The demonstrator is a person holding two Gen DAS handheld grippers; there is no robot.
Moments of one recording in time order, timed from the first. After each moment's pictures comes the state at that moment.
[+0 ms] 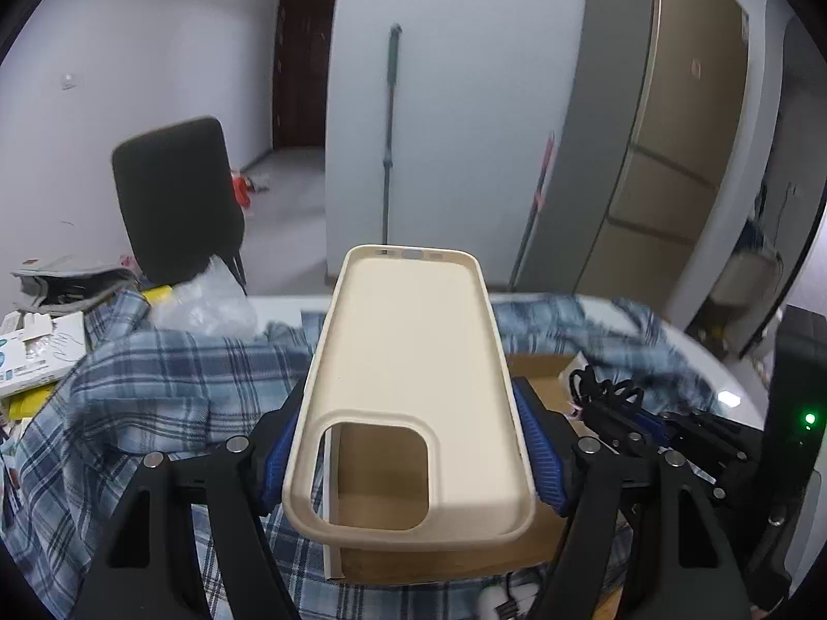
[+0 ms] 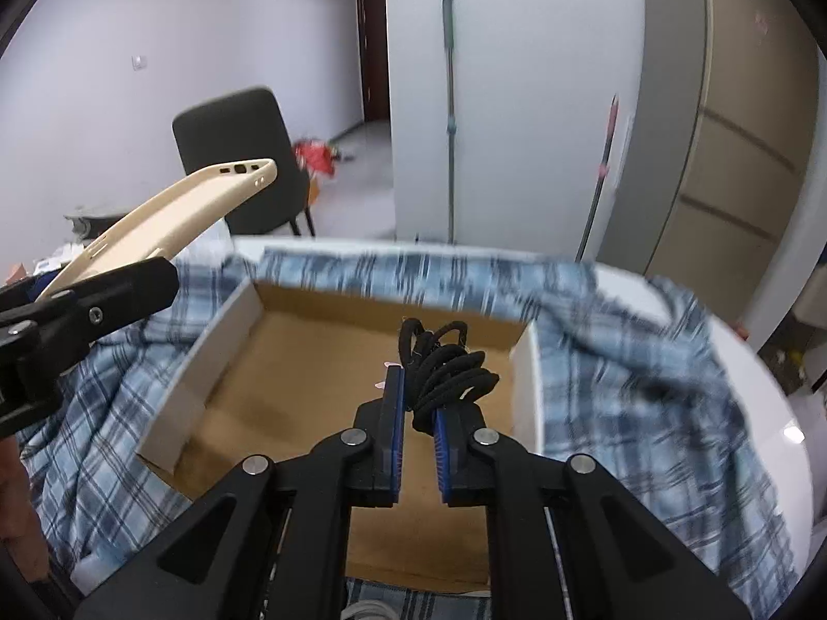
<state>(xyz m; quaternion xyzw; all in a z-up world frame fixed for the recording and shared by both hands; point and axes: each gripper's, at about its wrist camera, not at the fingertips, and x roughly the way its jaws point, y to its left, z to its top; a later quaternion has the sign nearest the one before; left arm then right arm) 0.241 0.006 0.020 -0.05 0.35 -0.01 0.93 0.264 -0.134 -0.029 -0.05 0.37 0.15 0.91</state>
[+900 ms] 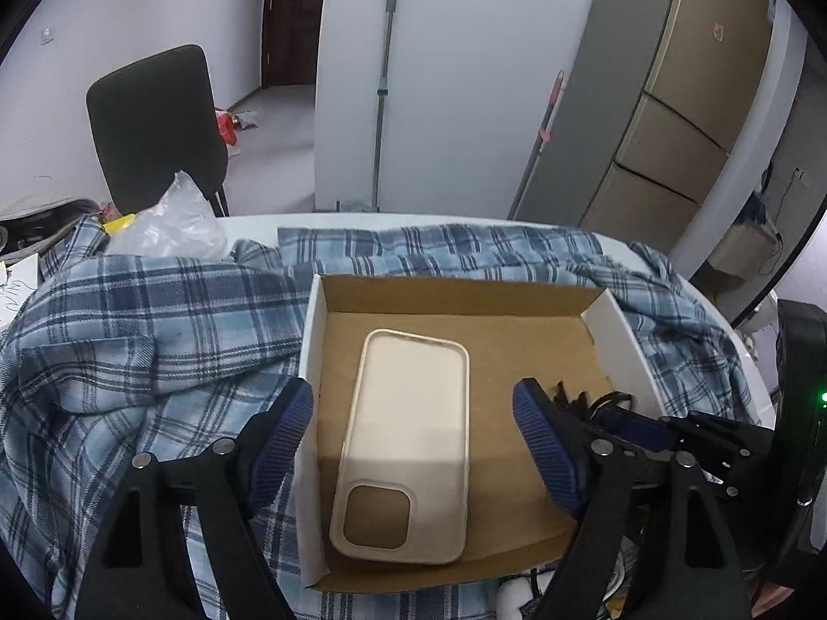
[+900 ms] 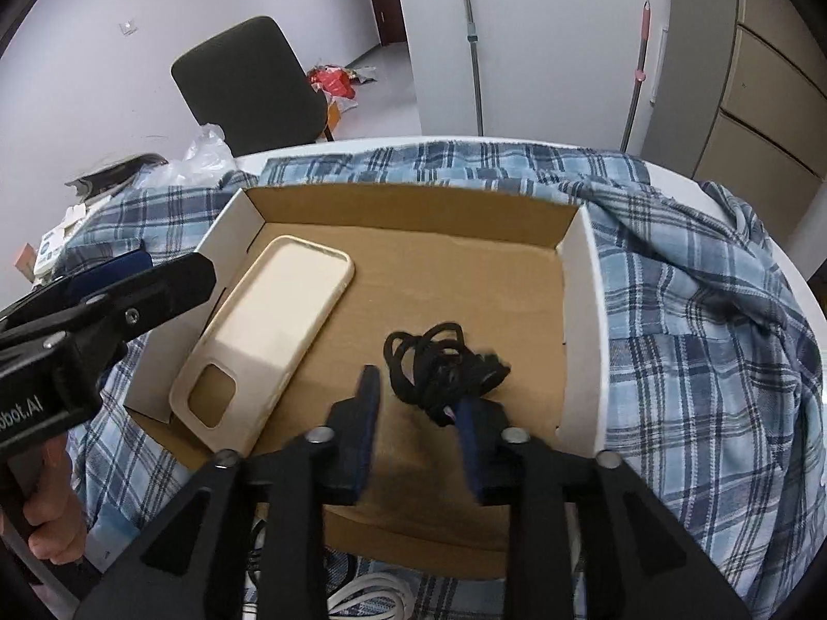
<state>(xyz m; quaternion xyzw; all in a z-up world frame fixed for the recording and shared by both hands) 0.263 0.010 -0.030 -0.08 0.42 -0.03 0.90 0.281 -0.138 -0.071 -0.03 0.48 0.18 0.86</state>
